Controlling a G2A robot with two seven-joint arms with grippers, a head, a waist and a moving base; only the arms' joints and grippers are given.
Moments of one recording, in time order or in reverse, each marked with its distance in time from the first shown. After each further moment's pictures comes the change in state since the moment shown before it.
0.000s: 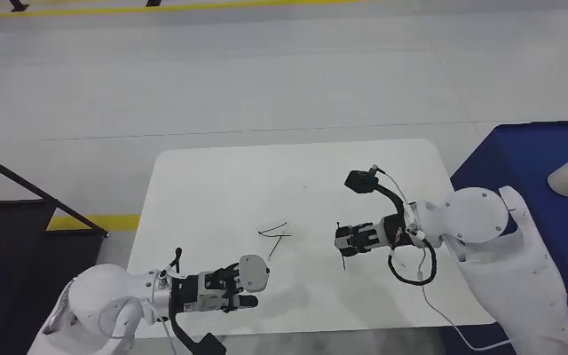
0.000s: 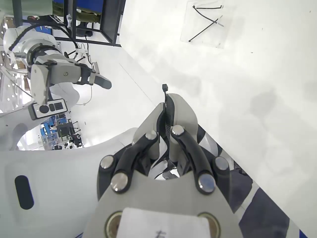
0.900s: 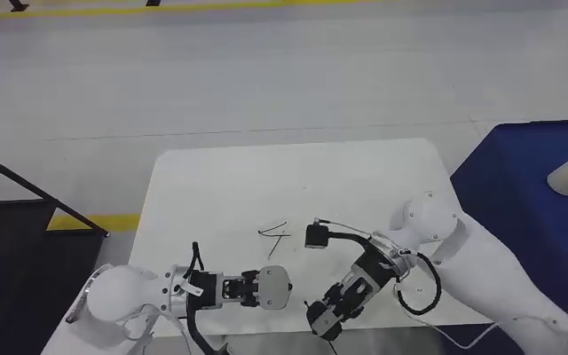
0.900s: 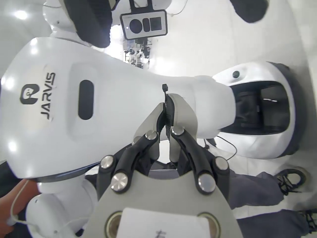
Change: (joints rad) left arm -0.122 0.002 0.165 0.000 0.087 0.367 -0.006; right arm 0.217 0.099 -0.491 0.138 0.862 -0.263 0.025
